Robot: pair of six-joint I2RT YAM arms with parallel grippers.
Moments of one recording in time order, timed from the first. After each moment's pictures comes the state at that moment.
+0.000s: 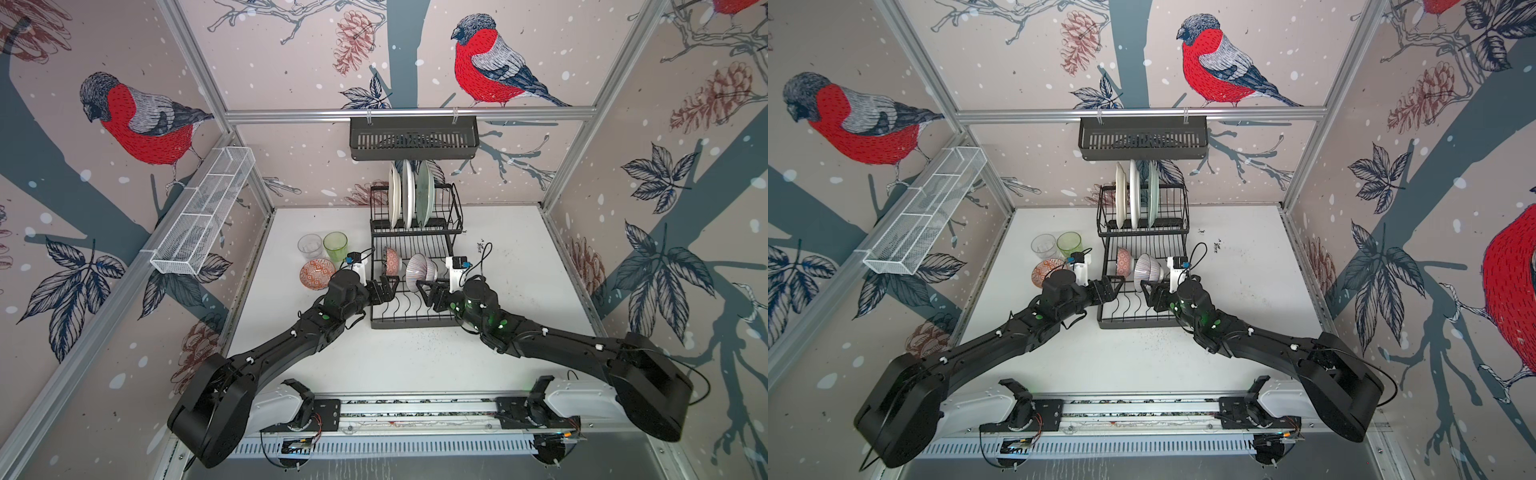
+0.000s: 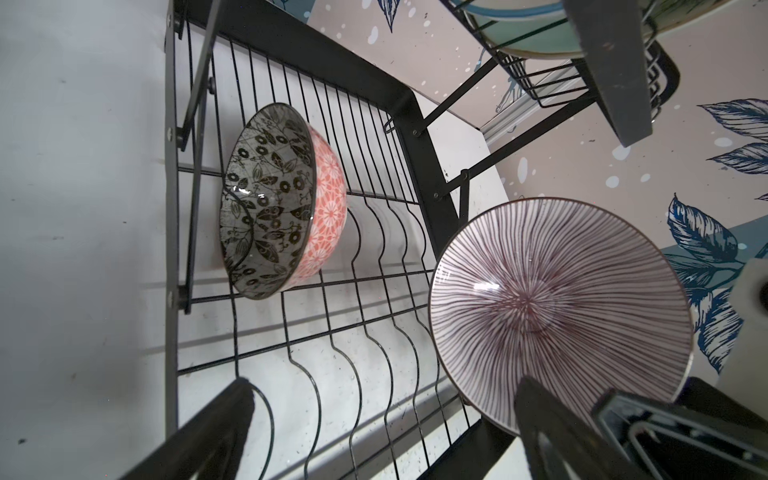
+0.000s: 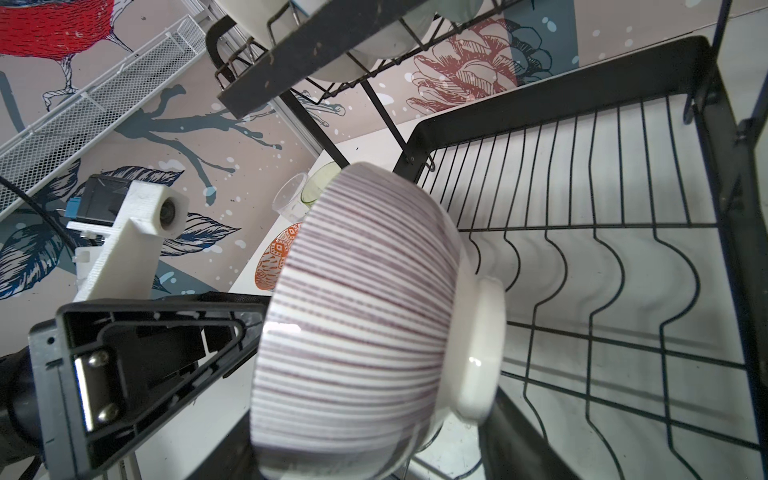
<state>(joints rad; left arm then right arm) -0.57 1.20 0.55 0.23 0.16 -0.72 0.83 1.27 0.53 0.47 0.06 0.60</state>
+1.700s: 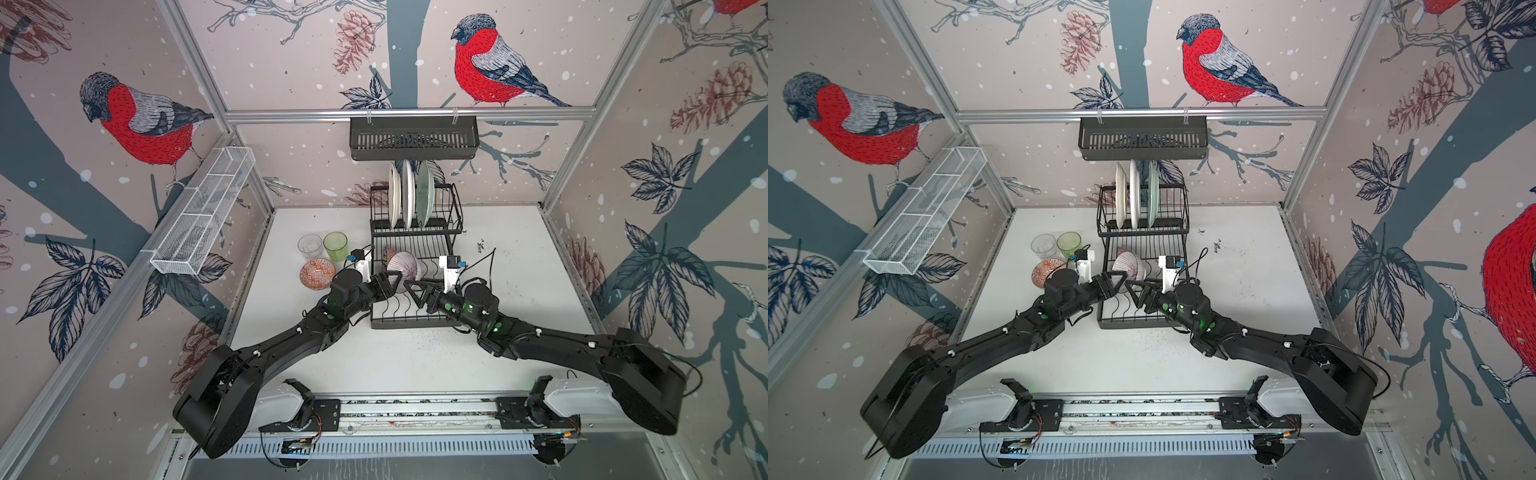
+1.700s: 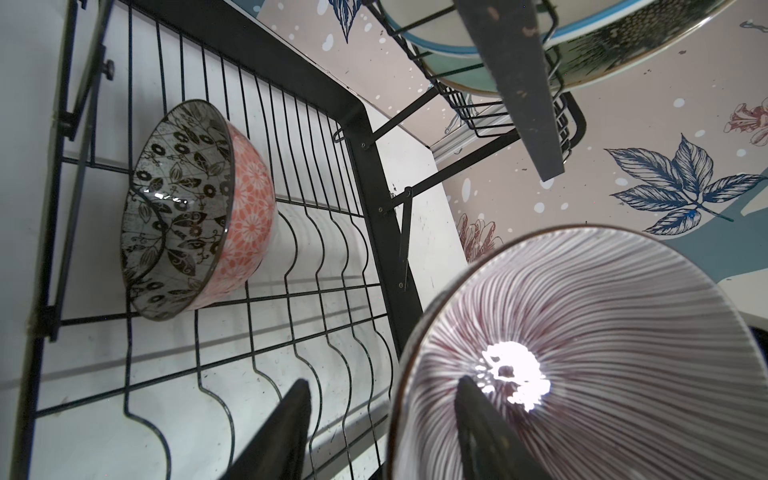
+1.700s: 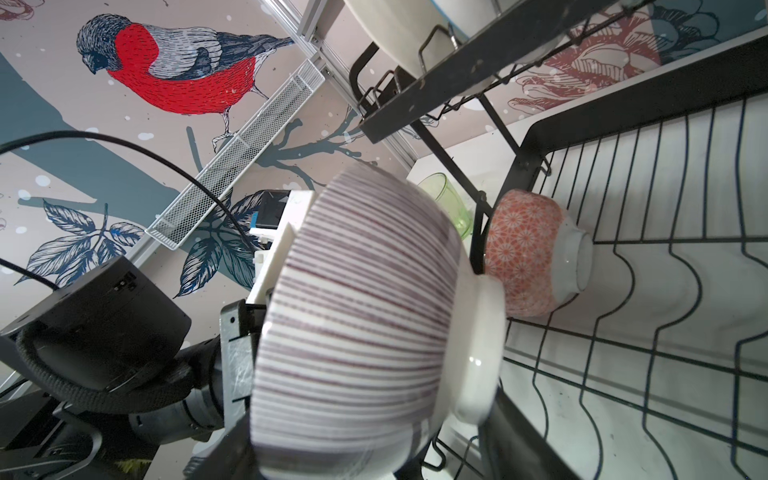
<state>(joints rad) -0.59 1.24 0.55 0.40 0.21 -0.86 0.89 1.31 0.54 0.69 -0.07 0.74</state>
